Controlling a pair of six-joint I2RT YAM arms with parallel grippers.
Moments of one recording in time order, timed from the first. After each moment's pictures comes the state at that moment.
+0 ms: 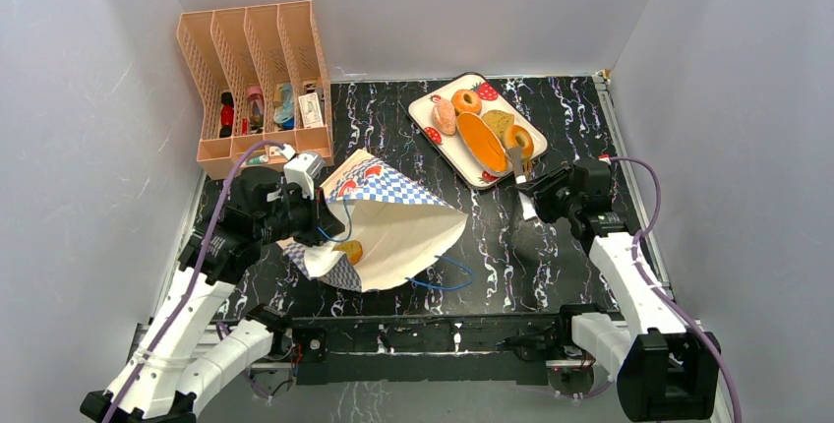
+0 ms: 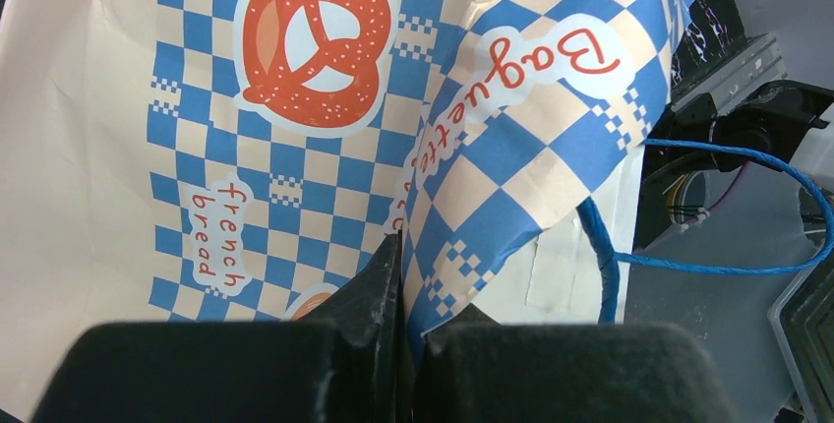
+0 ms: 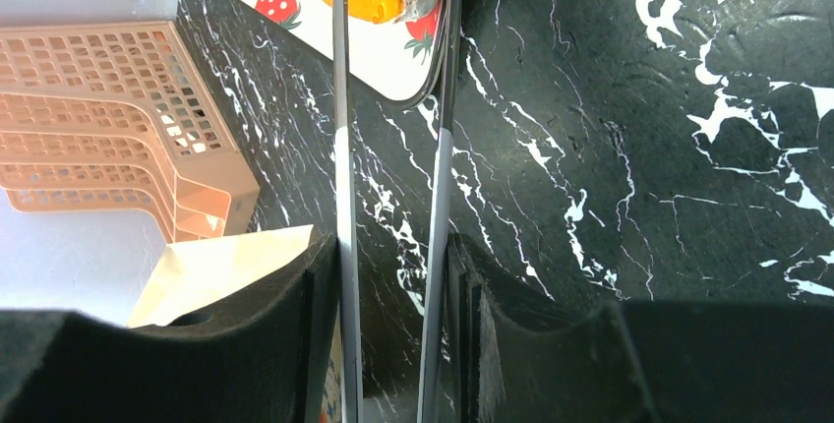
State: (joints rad) left arm -0.43 0.76 0.97 -0.88 0.35 -0.27; right arm 0.02 0.97 0.62 -0.32 -0.21 1.04
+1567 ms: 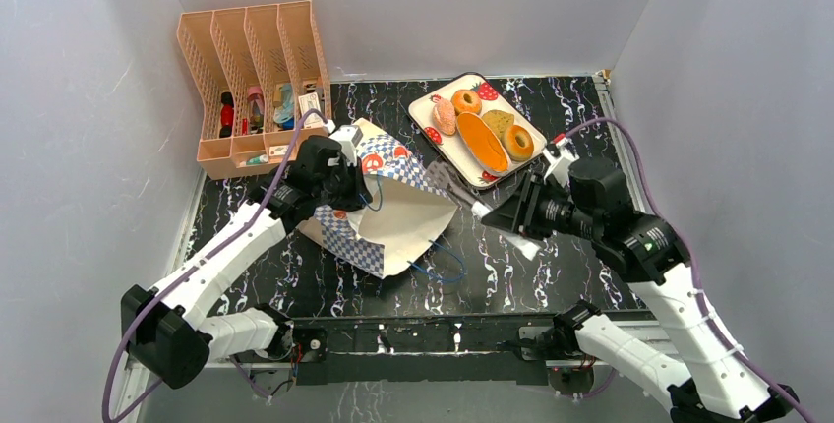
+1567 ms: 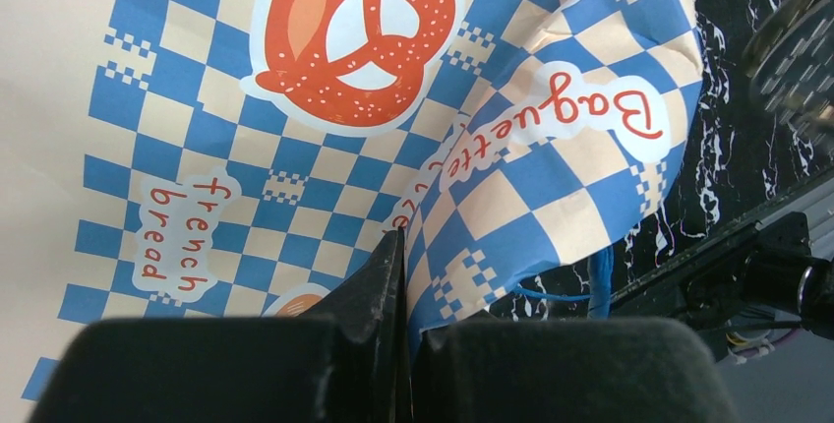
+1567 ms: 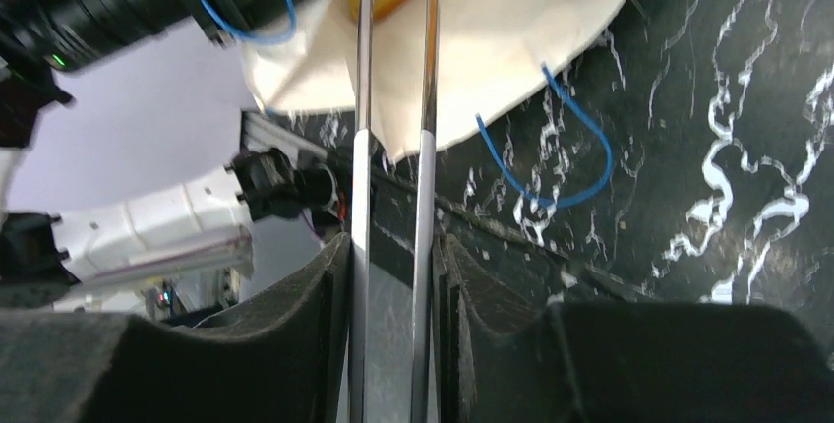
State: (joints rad) left arm -0.55 1.16 1.00 -0.59 0.11 -0.39; right arm 0.52 0.78 1.12 -0.87 -0.32 0.78
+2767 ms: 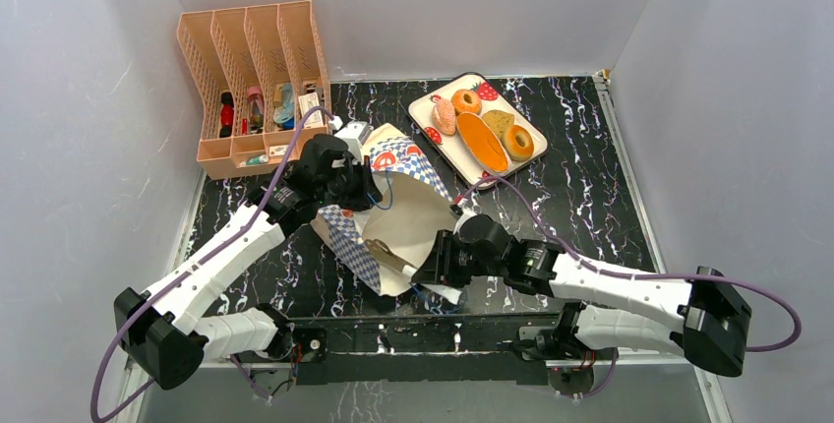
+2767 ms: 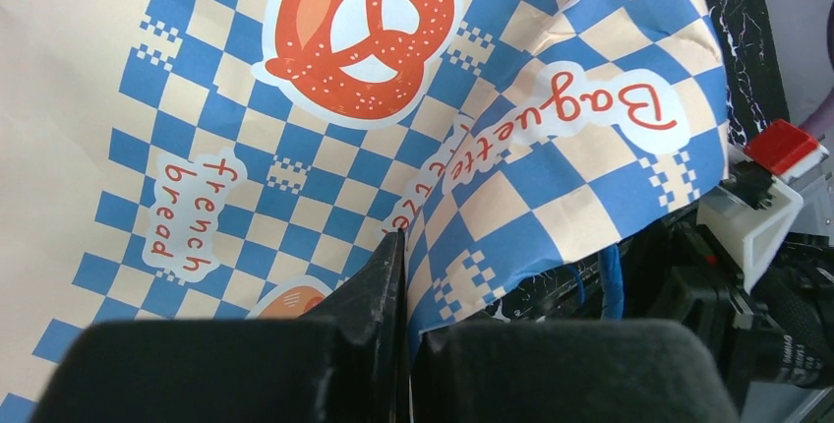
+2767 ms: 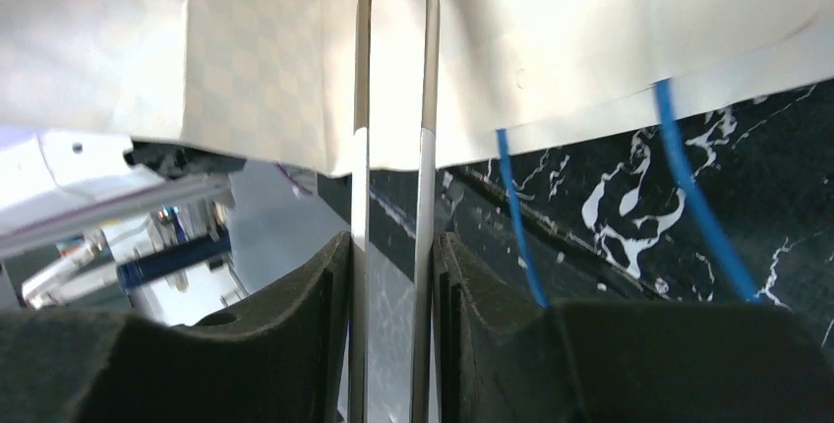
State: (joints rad) left arm -0.64 1.15 1.07 -0.61 0.09 -0.44; right arm 1.04 1.04 0.61 -0.19 -0.16 1.09
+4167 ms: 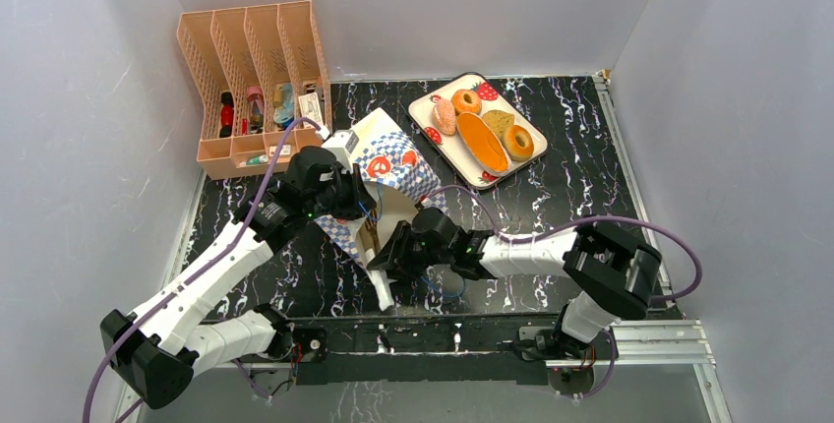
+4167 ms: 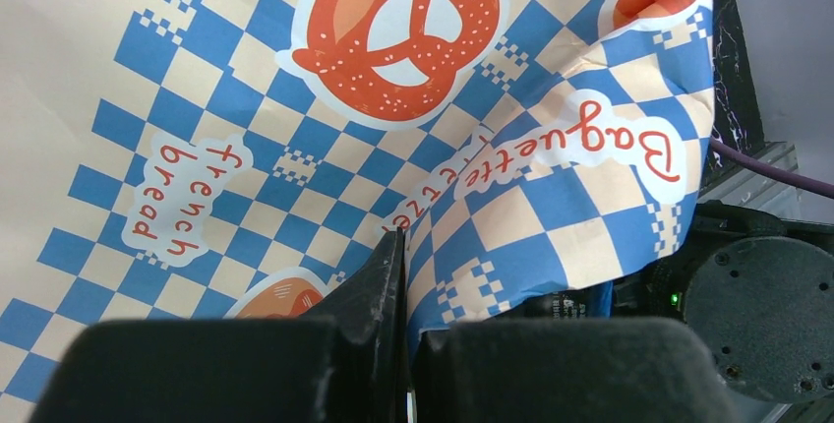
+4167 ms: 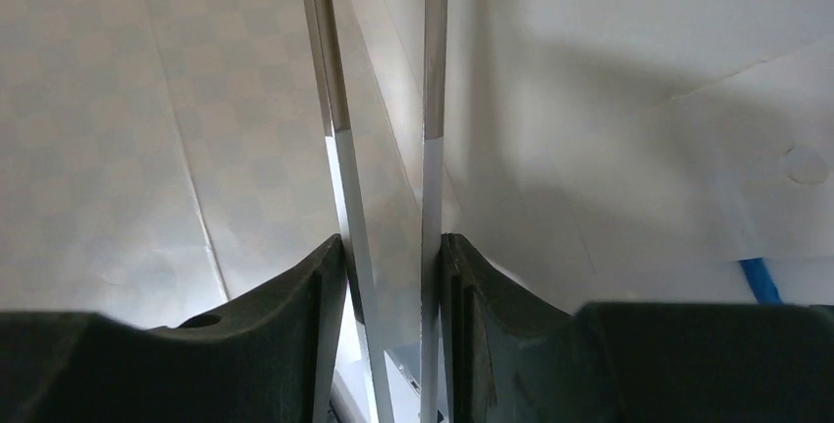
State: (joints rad) left arm -0.64 1.03 0.98 -0.61 0.09 -0.49; right arm 1.04 1.56 0.72 0.25 -0.20 1.42
